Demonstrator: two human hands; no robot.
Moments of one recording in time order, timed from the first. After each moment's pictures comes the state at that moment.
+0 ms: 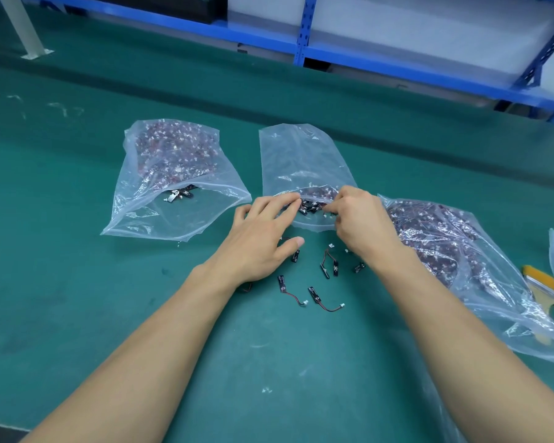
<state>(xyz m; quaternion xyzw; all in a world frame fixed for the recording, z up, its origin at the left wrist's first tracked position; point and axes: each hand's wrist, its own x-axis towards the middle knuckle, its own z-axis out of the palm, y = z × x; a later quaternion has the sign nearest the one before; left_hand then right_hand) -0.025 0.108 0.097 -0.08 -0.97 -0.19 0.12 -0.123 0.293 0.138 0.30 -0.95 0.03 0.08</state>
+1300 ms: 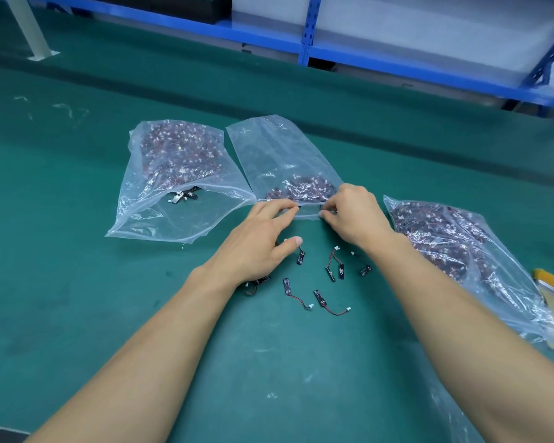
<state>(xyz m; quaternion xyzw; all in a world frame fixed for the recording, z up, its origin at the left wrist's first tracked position) -0.027 0.099 0.092 -0.07 -0.95 -0.28 0.09 -0.151 0.276 0.125 0.28 -0.96 0.07 0.06</state>
